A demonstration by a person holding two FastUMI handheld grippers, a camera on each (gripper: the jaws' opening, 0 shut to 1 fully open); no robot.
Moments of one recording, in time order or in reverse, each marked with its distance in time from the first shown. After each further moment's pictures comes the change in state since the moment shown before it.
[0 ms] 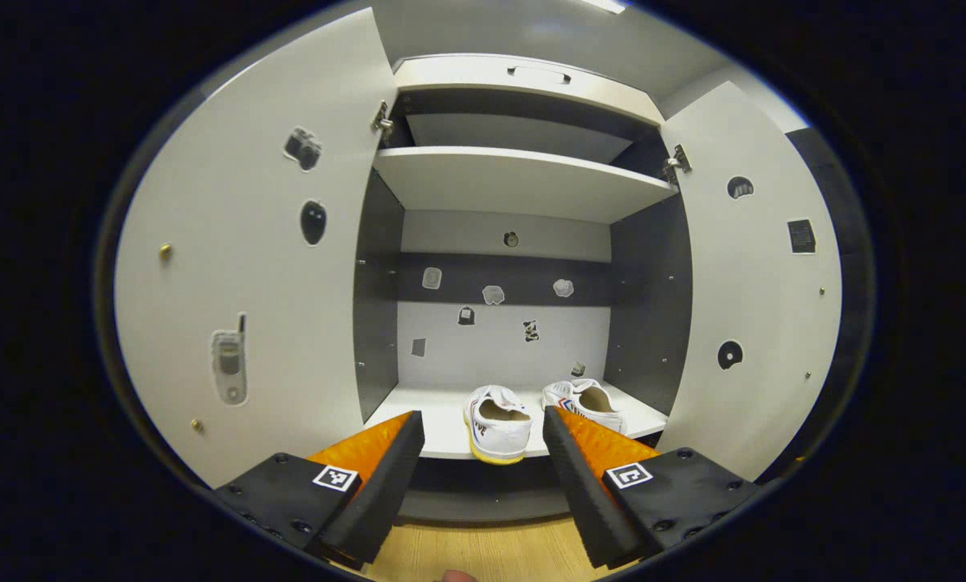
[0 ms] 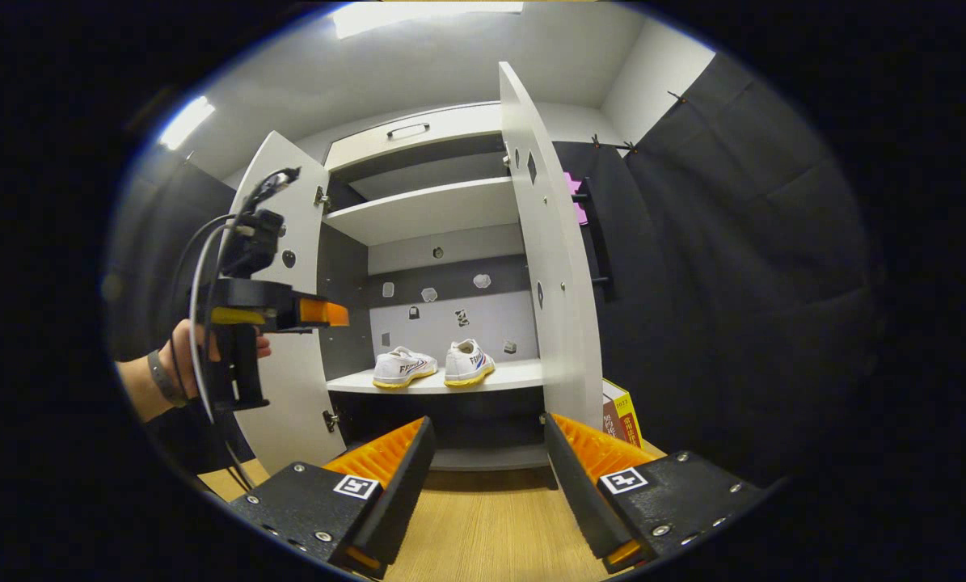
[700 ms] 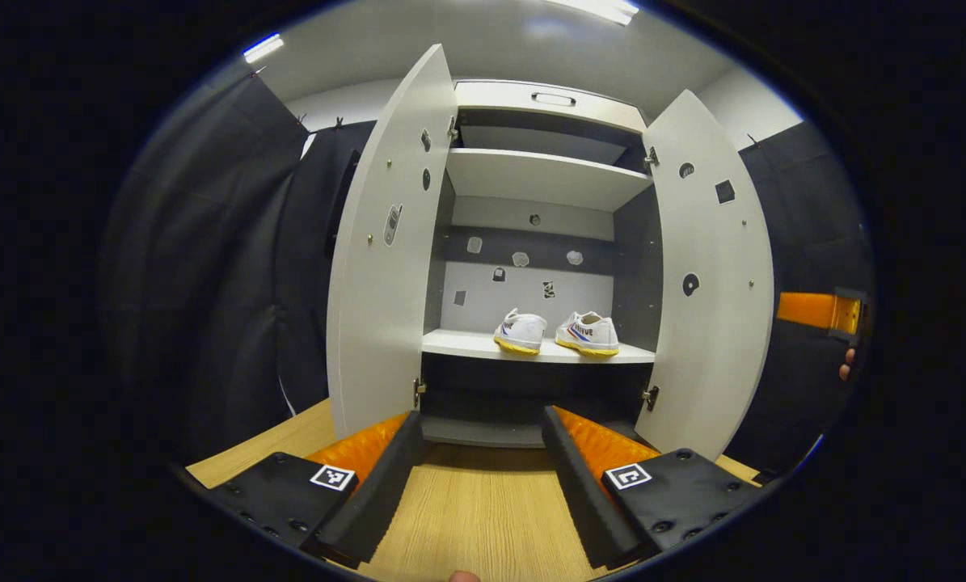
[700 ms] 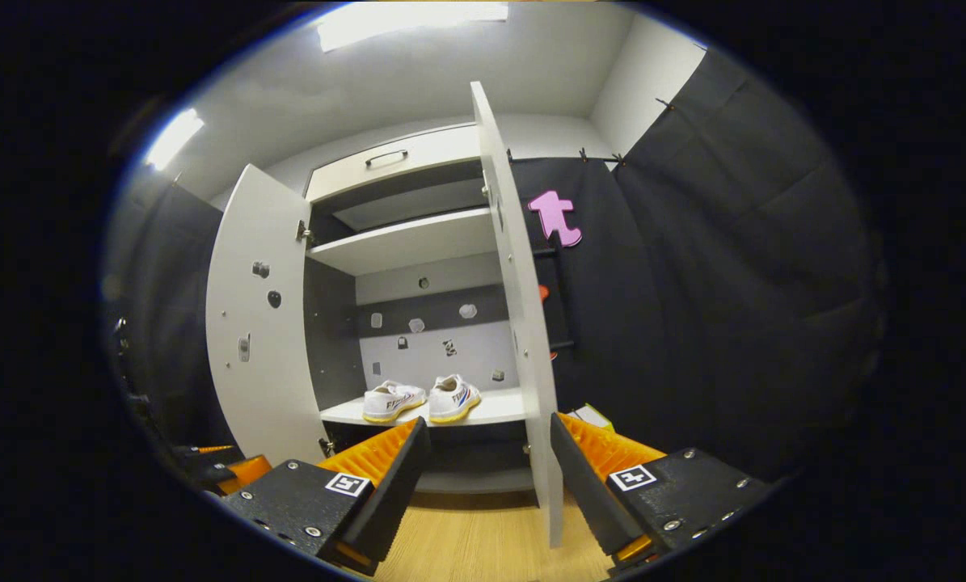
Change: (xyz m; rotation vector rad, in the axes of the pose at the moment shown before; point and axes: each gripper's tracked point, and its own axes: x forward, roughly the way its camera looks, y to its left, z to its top) left arm -0.152 0.007 -0.116 -0.023 -0.007 0.082; right arm 0.005 -0.051 0.092 0.032 -0.084 -0.034
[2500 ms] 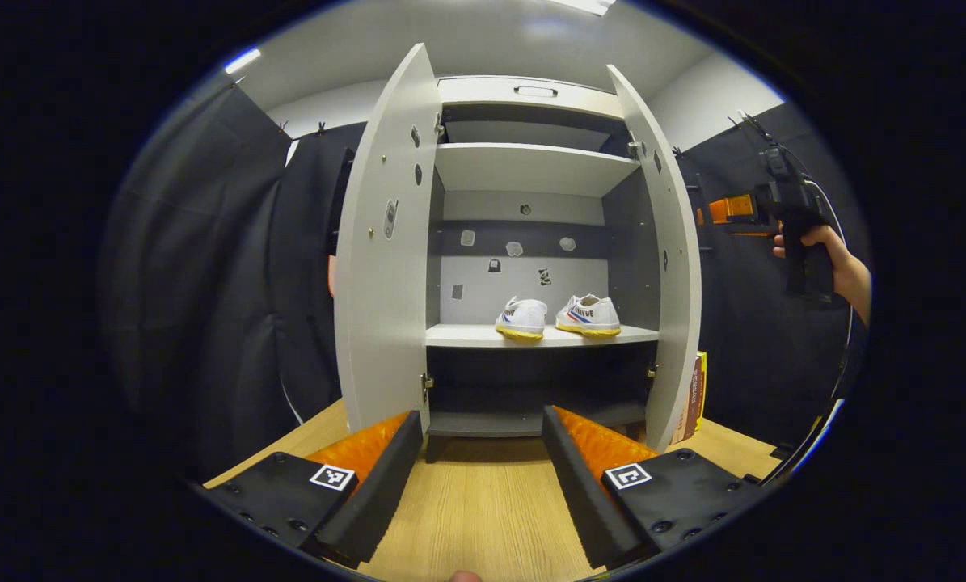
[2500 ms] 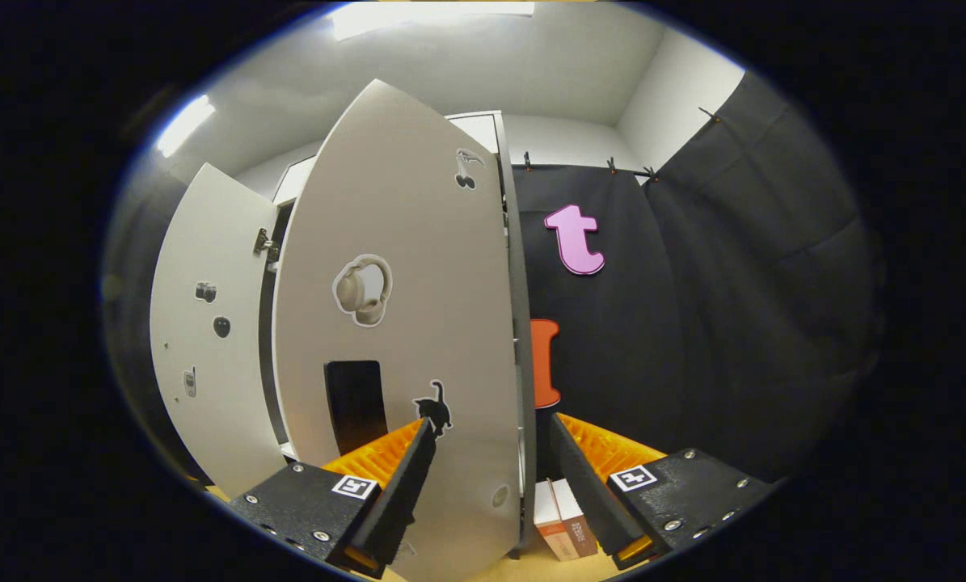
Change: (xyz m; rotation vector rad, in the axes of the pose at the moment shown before) left arm -0.002 0.029 -0.014 0.057 0.015 -0.009; right arm 0.158 0.010 0.052 -0.069 0.021 0.078
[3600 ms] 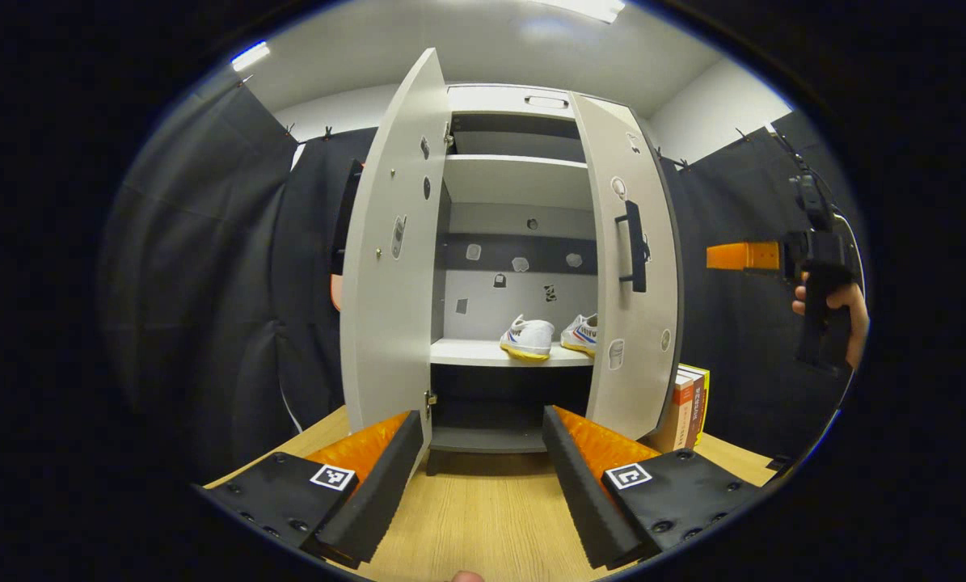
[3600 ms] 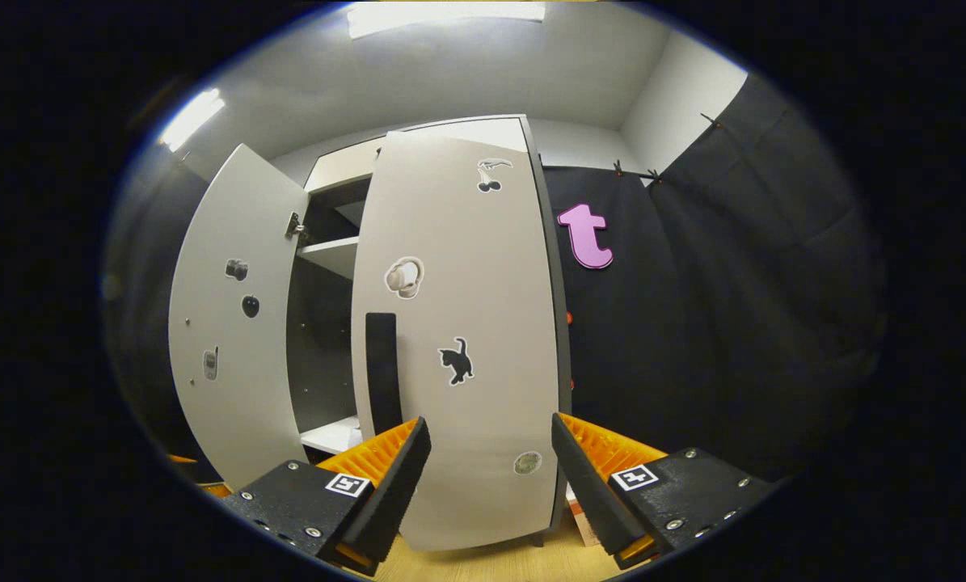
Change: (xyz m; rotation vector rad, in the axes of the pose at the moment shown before) left arm 0.020 0.002 0.033 -0.020 -0.052 -0.019; right arm -0.068 0.041 -0.047 -0.047 -0.009 -0.025
